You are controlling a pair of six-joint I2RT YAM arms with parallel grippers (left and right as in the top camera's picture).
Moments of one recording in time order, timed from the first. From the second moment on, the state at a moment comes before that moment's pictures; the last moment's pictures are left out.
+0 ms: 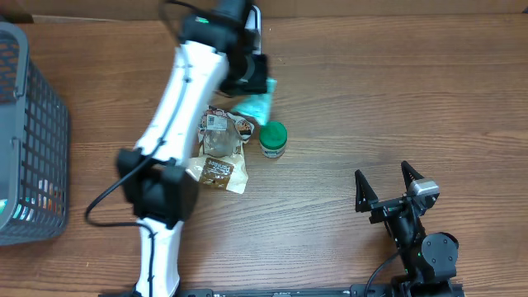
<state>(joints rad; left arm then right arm) -0.40 2.23 2.29 -1.35 0.26 -0.35 0.13 0.01 0.02 -0.03 -0.10 0.15</state>
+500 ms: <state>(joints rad) -0.64 2.30 2.29 -1.24 0.11 -0.55 0.13 0.01 0.02 -0.03 -0.10 0.15</state>
